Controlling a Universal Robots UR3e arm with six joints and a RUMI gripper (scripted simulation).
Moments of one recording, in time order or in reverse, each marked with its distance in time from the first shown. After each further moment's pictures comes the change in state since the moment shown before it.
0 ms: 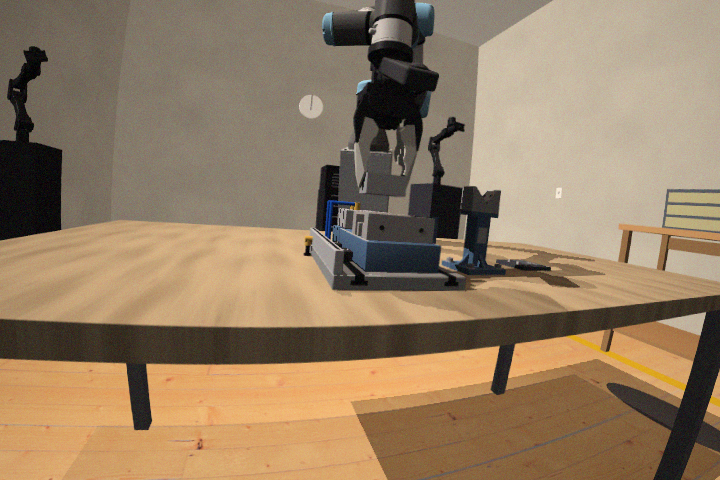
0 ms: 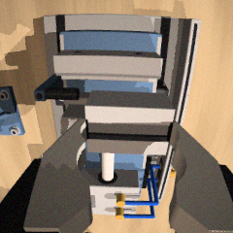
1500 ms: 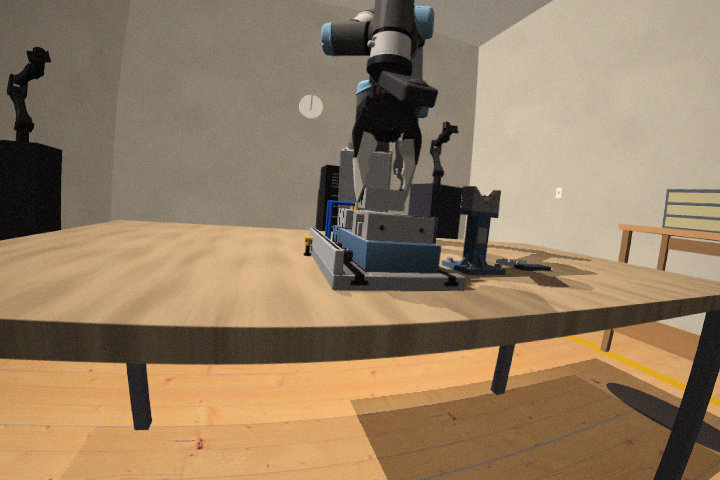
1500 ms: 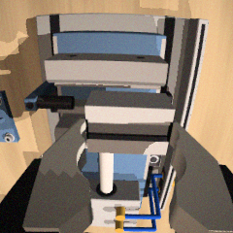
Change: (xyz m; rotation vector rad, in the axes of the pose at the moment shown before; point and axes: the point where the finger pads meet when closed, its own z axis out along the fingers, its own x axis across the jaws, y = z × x) arm 0.000 0.000 0.022 0.000 0.000 0.000
